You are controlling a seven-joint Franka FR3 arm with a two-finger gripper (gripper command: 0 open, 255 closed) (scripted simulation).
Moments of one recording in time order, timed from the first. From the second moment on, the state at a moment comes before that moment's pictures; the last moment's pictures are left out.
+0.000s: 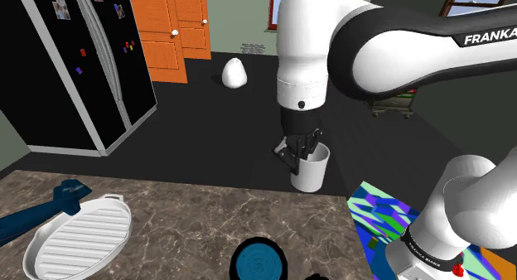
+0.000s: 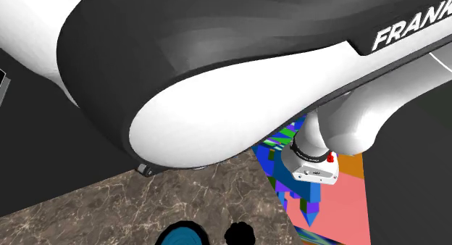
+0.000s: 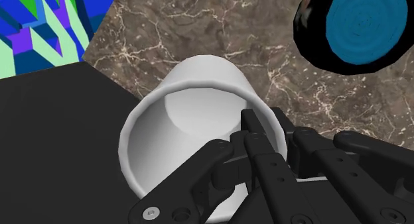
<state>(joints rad) 0.16 -0.41 0.45 -2.18 0.17 1.70 0.69</state>
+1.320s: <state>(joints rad) 0.26 0.01 0.76 -1.81 0.03 1.72 1.16</state>
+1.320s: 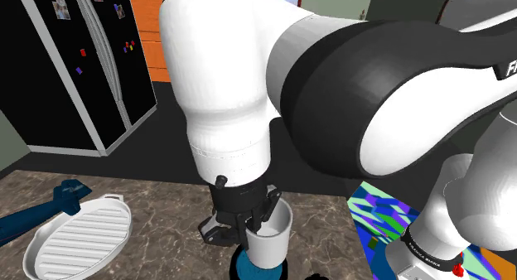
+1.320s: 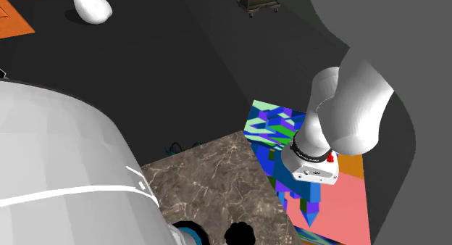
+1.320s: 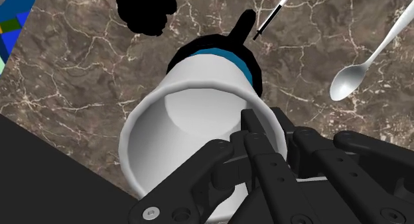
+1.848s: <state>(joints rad) 0.26 0.03 0.76 -1.90 0.02 1.82 1.17</state>
